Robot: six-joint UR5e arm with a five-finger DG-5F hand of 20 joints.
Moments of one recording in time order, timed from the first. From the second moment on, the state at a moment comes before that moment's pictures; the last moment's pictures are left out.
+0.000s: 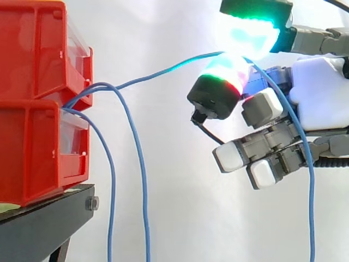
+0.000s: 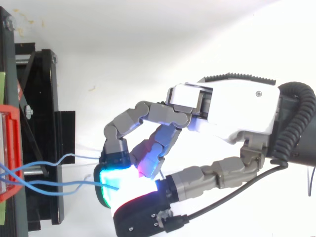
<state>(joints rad) 0.22 -2.16 -1.26 -2.91 -1.16 -0.02</state>
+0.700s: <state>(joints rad) 0.22 -2.16 -1.26 -2.91 -1.16 -0.02</state>
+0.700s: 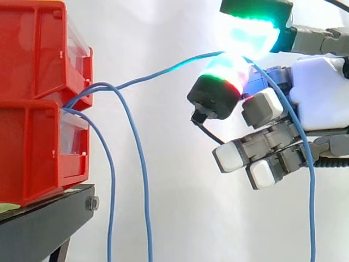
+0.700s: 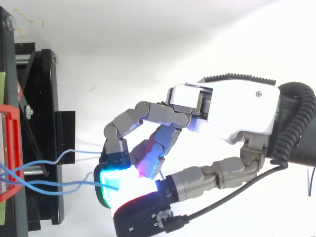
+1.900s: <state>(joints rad) 0.22 -2.16 -1.26 -2.91 -1.16 -0.02</state>
